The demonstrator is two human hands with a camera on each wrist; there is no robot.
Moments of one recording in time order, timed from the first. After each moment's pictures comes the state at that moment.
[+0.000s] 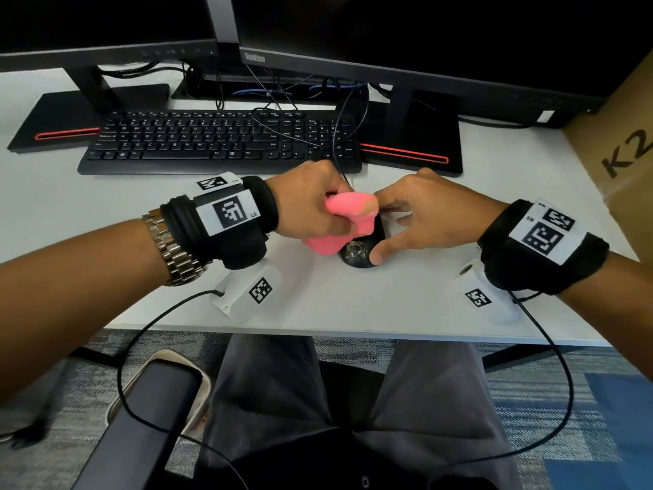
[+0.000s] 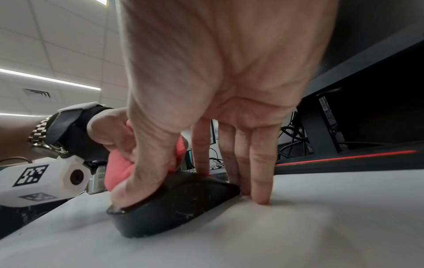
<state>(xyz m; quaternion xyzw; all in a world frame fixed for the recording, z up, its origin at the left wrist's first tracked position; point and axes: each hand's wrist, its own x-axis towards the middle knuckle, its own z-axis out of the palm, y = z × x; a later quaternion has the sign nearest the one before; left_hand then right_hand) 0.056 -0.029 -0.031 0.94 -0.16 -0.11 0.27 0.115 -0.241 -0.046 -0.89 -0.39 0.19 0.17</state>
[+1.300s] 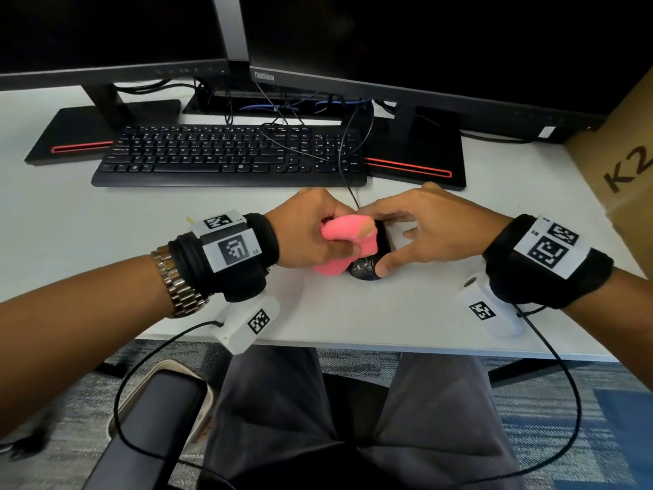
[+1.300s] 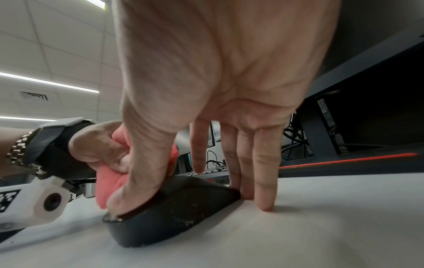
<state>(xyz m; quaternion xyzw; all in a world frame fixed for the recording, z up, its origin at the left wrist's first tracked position) 0.044 -0.021 -0.052 0.93 -0.16 -0.07 0.33 0.111 -0.242 -0.039 -0.88 -0.39 0.19 0.20</state>
